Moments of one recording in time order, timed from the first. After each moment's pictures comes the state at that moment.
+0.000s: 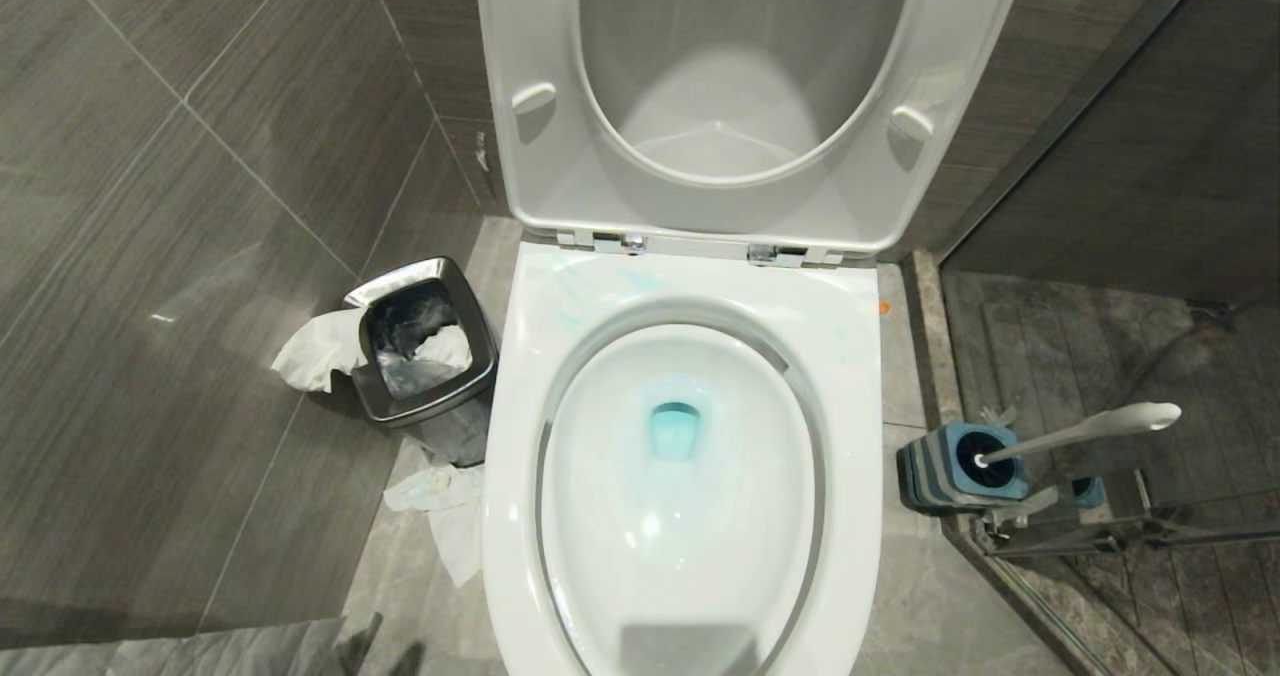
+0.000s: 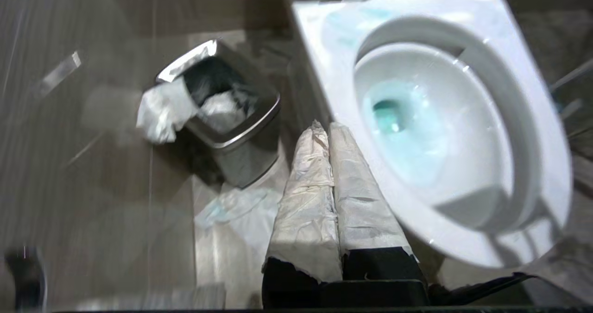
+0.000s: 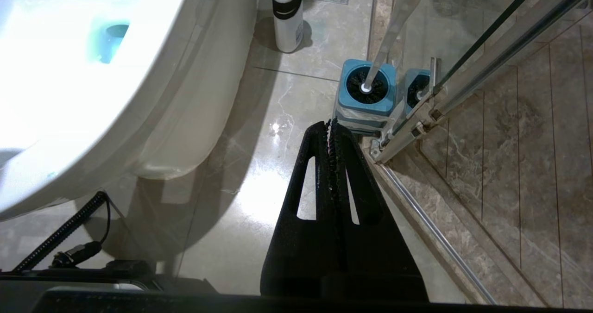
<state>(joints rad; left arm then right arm) -0.04 0.33 -0.45 0.03 -0.26 0.08 0.00 0.00 0.00 0.00 0.00 0.03</state>
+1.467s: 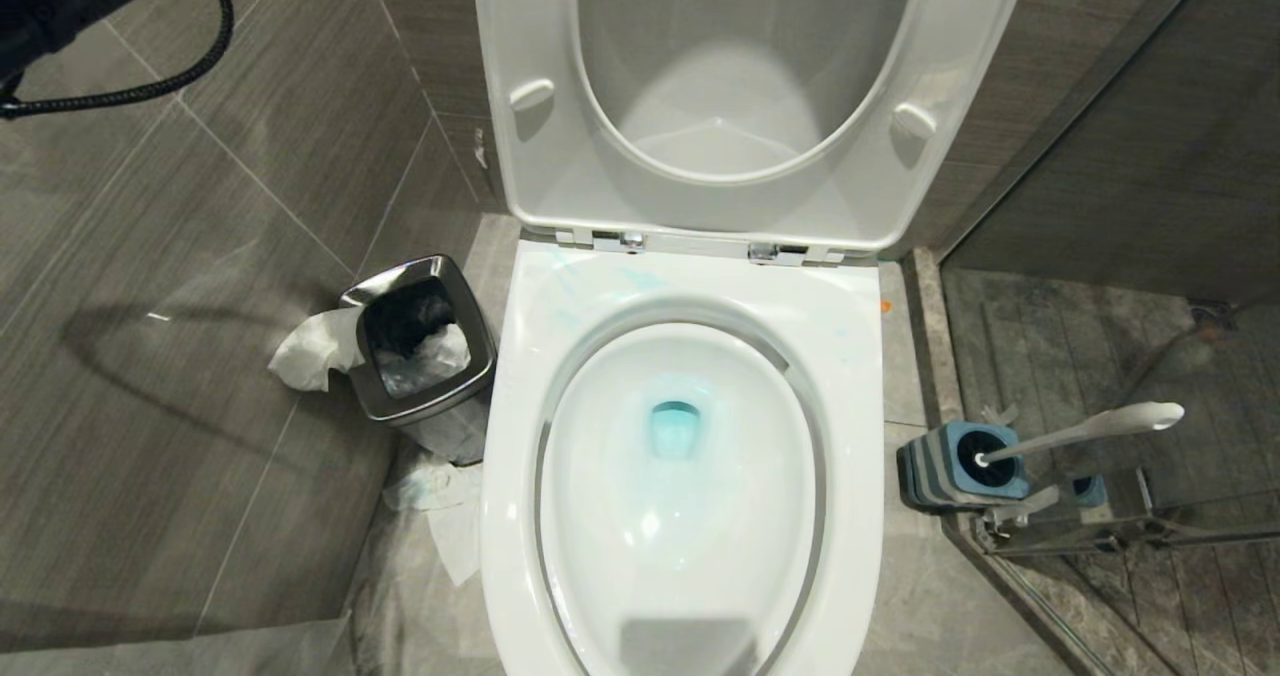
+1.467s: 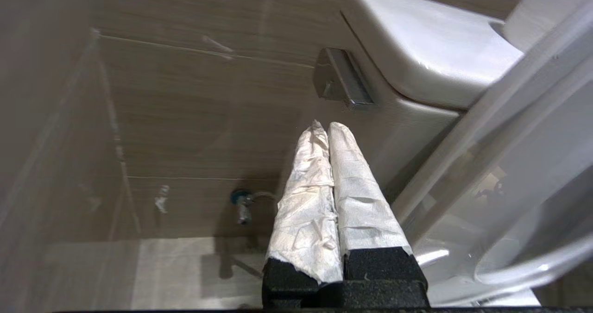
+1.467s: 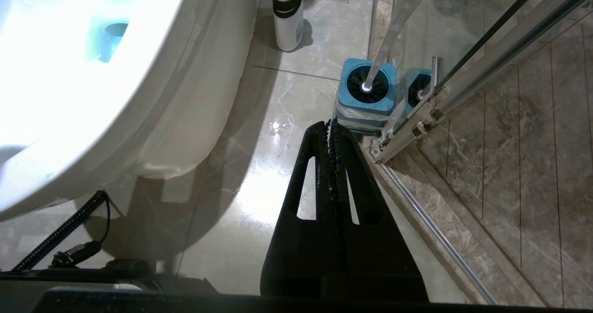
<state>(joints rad) -0.05 1.62 -1.54 -0.59 -0.36 -0.23 0.00 0.00 0.00 0.00 0.00 0.03</state>
